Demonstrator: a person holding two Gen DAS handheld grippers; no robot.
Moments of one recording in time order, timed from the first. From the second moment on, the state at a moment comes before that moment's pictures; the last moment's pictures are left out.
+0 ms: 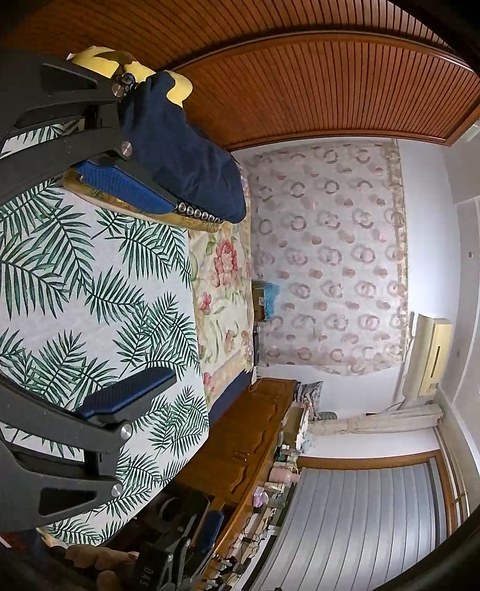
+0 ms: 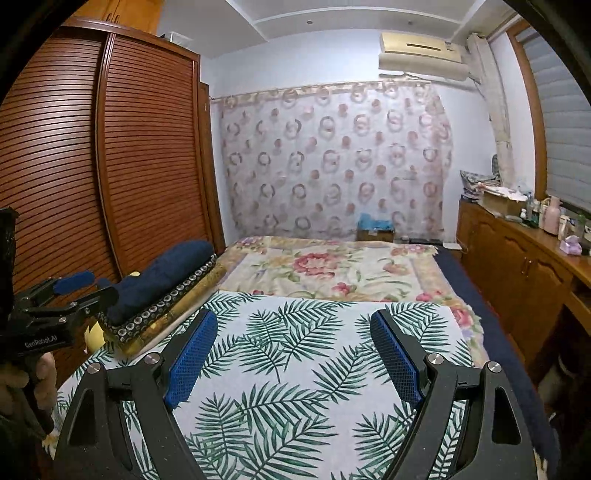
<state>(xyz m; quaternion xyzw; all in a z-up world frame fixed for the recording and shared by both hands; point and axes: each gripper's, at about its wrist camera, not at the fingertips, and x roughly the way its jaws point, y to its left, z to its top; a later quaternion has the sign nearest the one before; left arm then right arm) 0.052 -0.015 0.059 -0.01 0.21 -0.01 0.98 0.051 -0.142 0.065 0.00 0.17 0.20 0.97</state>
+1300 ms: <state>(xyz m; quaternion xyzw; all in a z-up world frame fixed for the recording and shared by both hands) 0.050 -0.021 0.057 0.00 0.21 -0.01 0.98 0.052 -0.172 0.062 0.01 0.17 0.19 0.97</state>
